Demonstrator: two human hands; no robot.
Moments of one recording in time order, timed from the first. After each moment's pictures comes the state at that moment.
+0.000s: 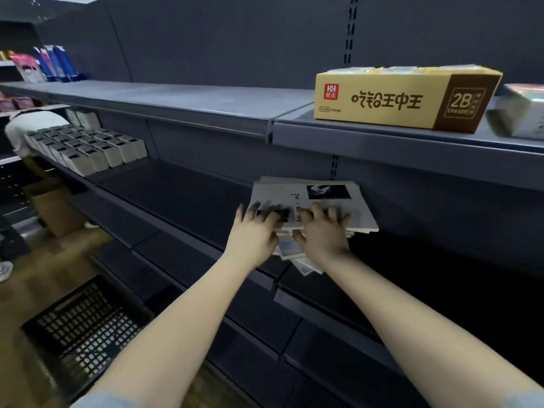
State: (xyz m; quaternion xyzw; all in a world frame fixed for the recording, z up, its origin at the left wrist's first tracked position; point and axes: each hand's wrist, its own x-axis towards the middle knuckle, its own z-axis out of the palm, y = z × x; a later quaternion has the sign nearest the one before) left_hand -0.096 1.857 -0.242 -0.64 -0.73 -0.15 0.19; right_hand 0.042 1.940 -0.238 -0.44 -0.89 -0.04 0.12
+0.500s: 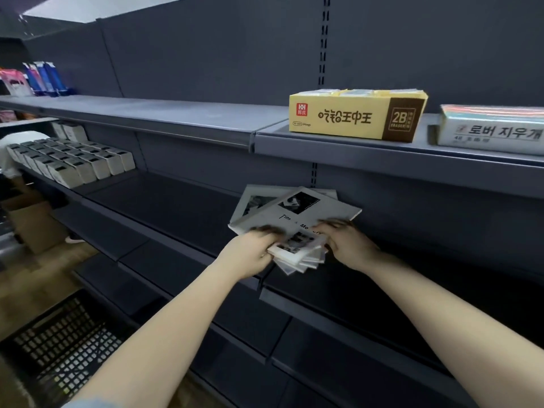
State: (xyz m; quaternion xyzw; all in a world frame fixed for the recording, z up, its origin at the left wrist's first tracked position) left_hand -0.067 1.829 -0.228 -0.72 -0.67 -0.15 0.05; right_hand 0.139 1.952 -0.227 -0.33 -0.93 0.05 0.16
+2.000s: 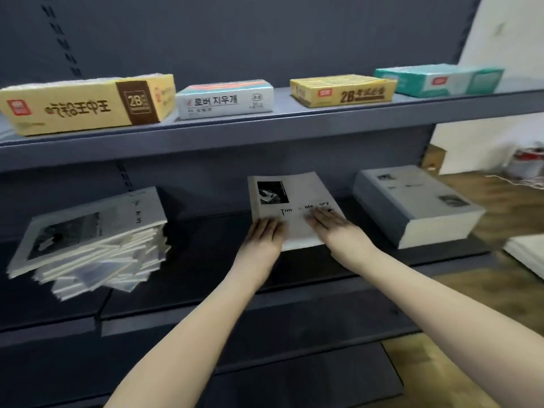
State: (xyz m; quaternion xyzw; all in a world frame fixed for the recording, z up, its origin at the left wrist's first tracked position) left_hand 0.225 1.862 -0.259 -0.87 -0.43 -0.17 0.16; right_hand 0.425 1.841 -0.256 -0.55 -0.80 -0.21 0.12
